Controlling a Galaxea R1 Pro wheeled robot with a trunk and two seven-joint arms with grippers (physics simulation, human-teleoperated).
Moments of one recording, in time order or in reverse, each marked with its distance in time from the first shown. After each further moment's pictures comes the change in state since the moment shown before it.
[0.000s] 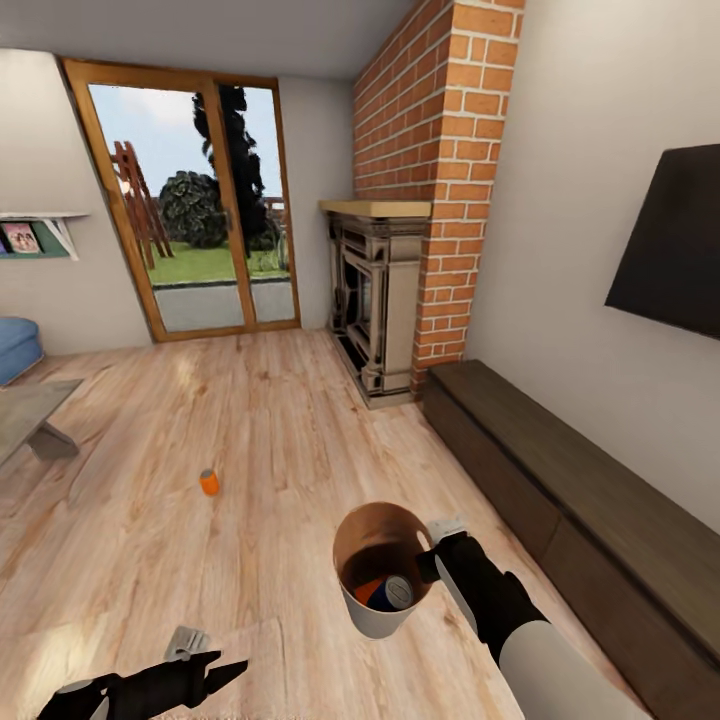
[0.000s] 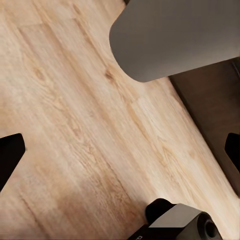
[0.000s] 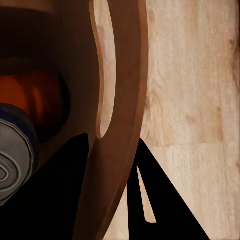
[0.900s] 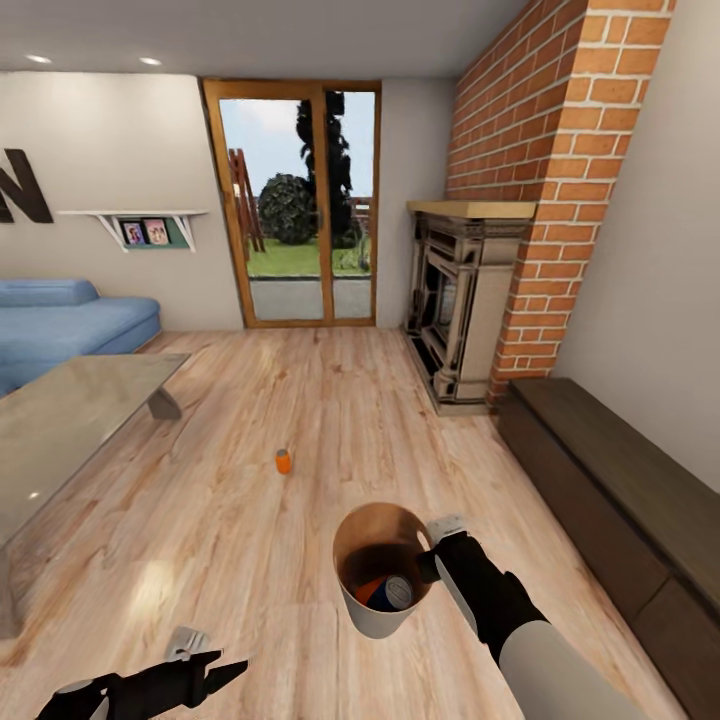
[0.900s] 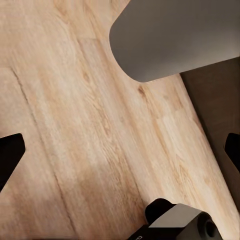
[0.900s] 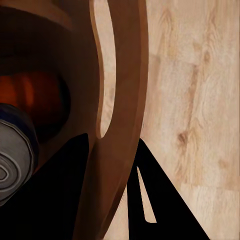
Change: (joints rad) left arm 0.000 0.000 -0.001 0.000 0.000 0.000 0.000; right arm 0.000 0.000 0.000 0.000 0.000 0.000 0.000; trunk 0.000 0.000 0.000
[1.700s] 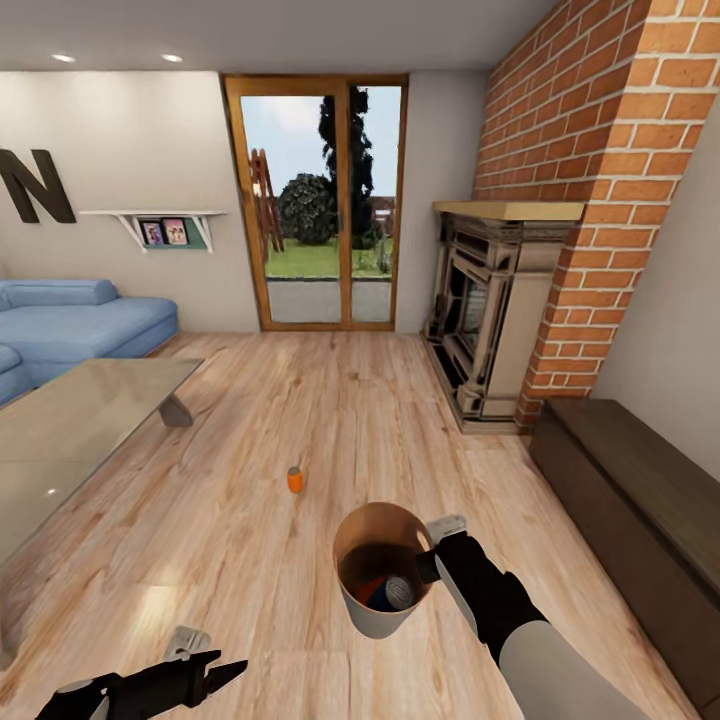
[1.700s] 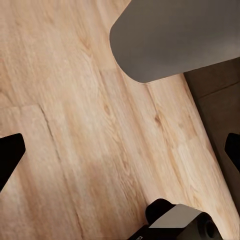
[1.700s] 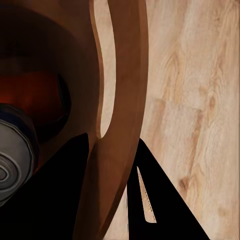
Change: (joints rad) left arm 0.000 0.000 0.001 -0.001 0.000 0.001 0.001; right arm 0.000 0.000 0.000 0.000 0.000 0.000 0.000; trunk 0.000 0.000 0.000
